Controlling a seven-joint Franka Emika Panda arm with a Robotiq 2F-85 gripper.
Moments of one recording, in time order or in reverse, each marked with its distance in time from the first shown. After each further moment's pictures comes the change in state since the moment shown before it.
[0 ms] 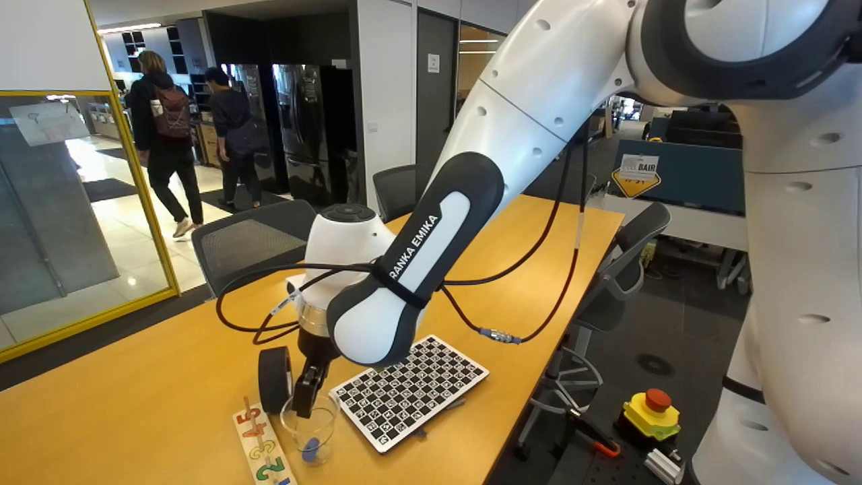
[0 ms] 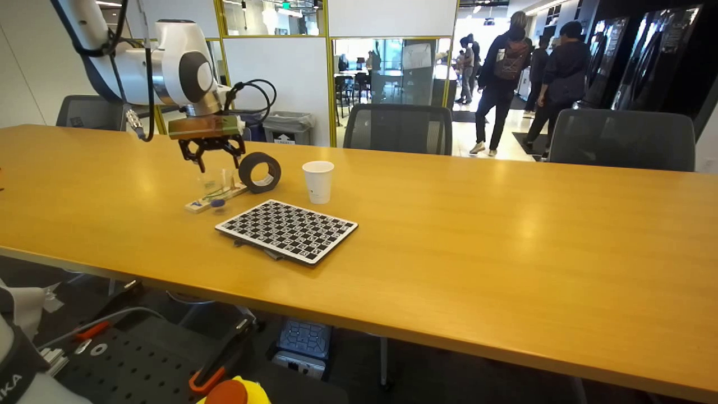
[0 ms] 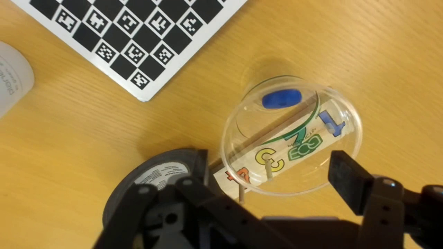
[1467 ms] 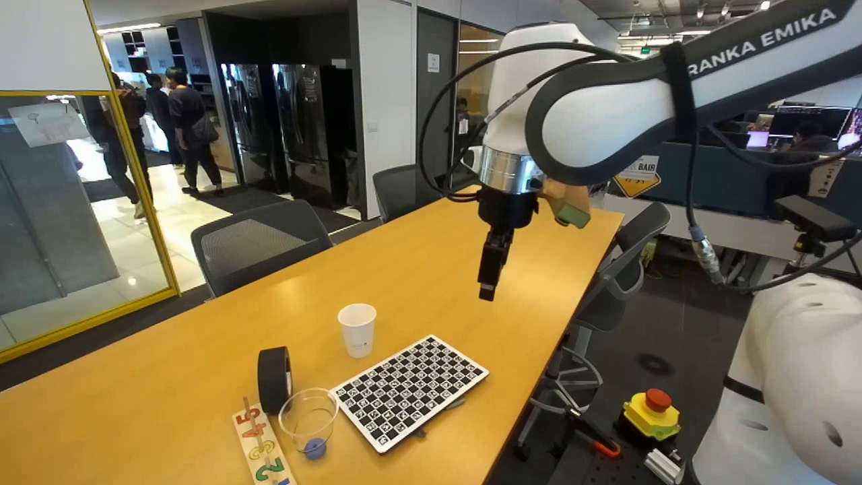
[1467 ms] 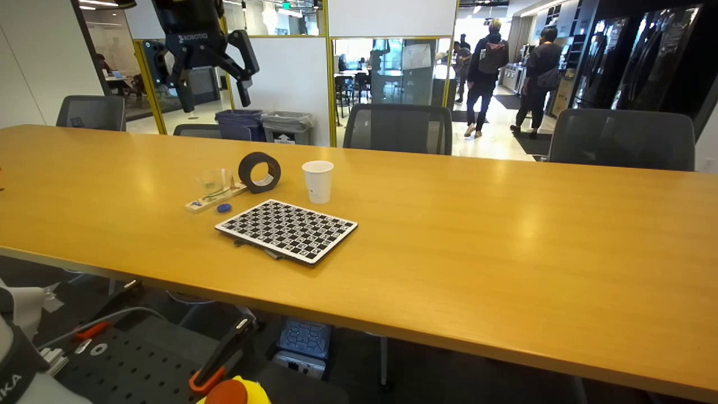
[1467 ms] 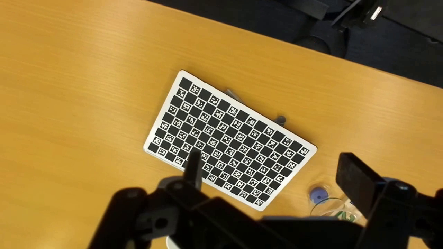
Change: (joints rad) arm -0.023 -1.018 -0.279 -0.429 0.009 -0.736 -0.053
